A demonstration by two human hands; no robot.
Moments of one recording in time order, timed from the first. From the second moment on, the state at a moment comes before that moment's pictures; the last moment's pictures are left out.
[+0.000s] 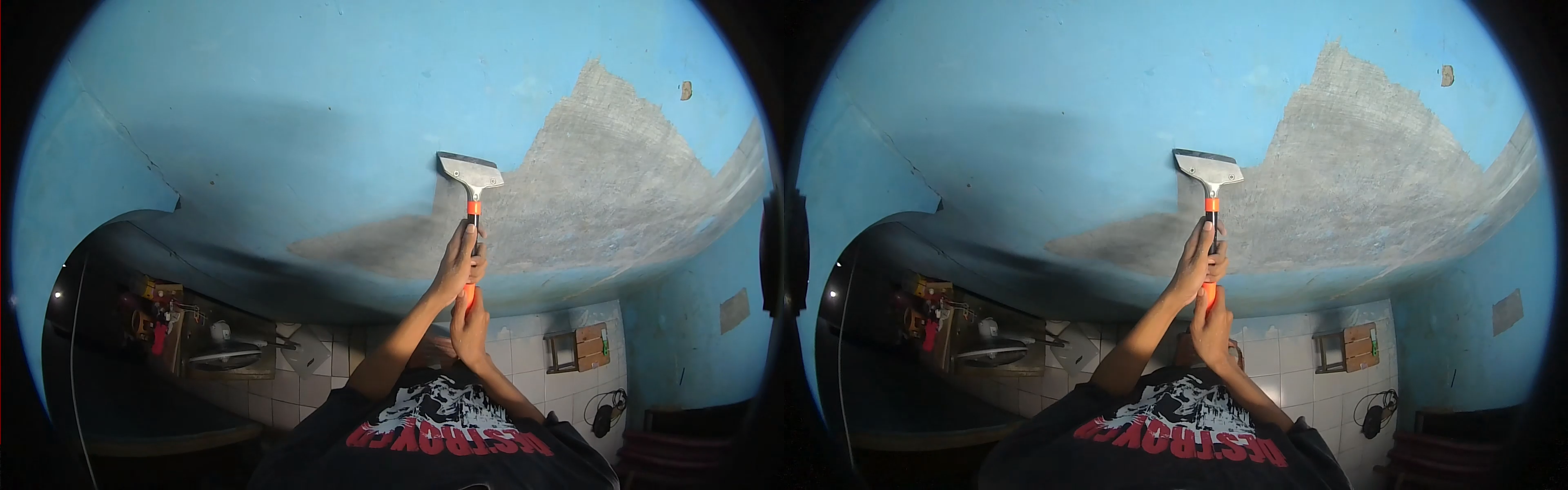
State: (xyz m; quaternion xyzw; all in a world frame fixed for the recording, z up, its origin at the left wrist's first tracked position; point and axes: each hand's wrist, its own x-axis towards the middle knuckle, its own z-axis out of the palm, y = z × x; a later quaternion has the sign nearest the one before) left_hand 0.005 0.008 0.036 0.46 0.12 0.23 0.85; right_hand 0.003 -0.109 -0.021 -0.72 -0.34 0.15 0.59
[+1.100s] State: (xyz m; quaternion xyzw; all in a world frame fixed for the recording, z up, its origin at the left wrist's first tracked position) left_hand 0.009 0.008 0.040 0.46 0.13 0.24 0.84; right_hand 0.011 -0.108 -0.021 -0.72 -0.34 0.15 0.58
